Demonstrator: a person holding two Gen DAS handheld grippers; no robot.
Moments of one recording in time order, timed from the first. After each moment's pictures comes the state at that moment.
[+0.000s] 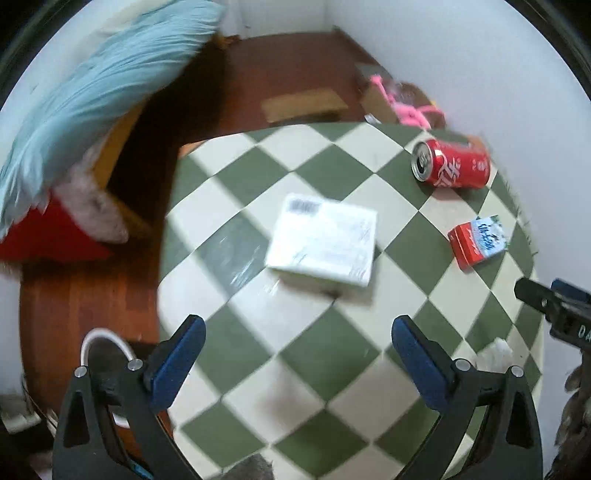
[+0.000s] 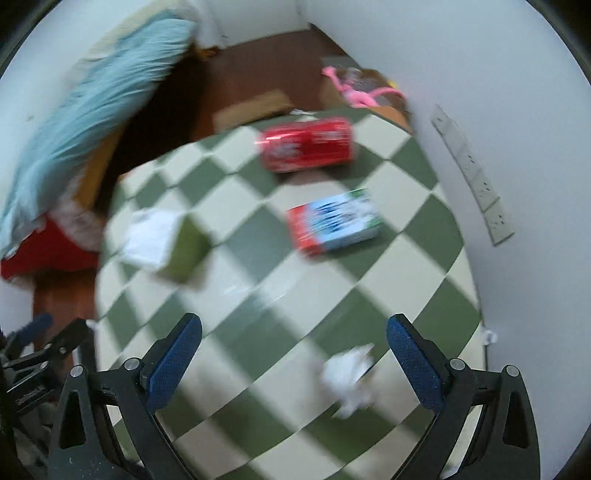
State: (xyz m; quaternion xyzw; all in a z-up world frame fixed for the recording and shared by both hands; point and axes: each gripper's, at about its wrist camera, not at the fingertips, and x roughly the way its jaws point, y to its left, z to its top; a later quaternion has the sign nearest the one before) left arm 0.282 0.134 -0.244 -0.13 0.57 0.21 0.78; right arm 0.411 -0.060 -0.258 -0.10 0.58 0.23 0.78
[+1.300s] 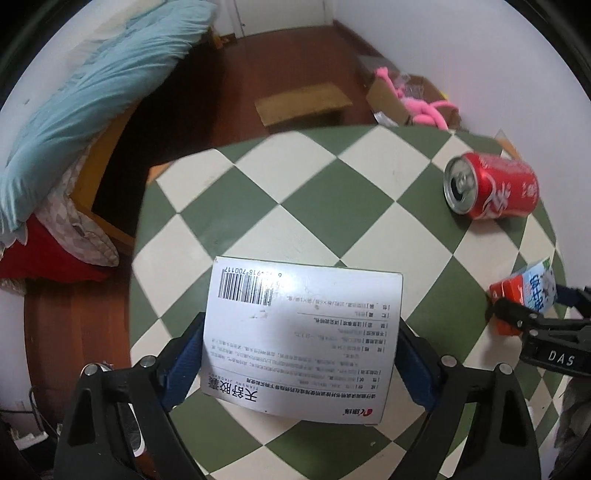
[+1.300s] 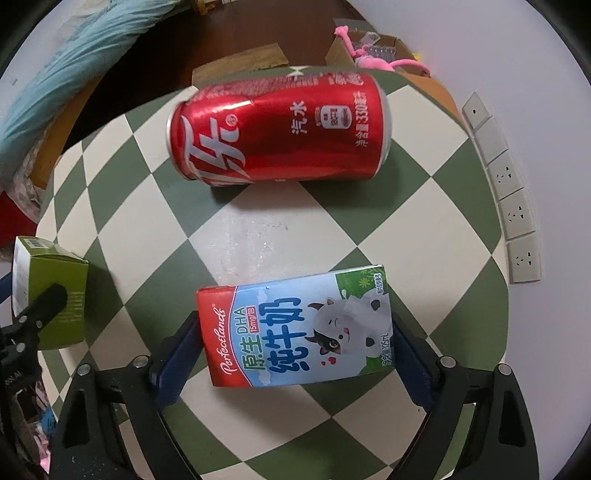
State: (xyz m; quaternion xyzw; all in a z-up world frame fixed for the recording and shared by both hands) left arm 0.329 0.159 -0.279 -0.12 0.57 0.23 0.78; right arm 0.501 0.001 -0.357 -0.16 0.62 0.24 0.73
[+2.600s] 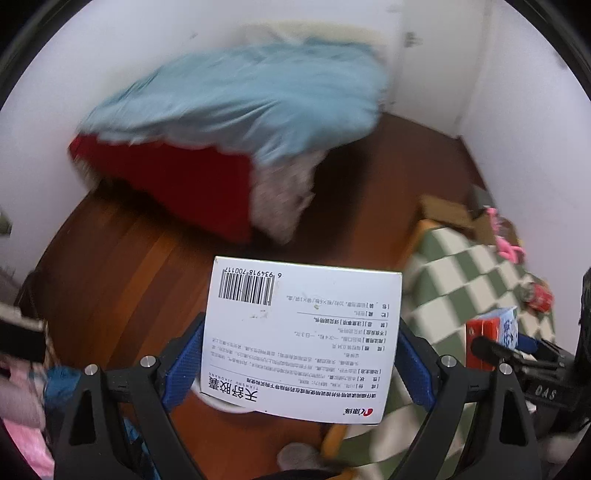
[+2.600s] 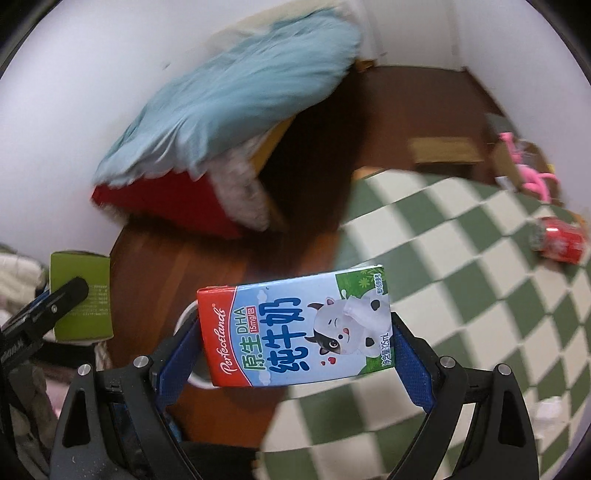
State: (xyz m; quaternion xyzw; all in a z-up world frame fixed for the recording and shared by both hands) left arm -0.064 0.336 -0.143 -0.25 0.41 0.42 0.77; right arm 0.186 0.206 -0.193 -0.12 0.51 0.48 0.70
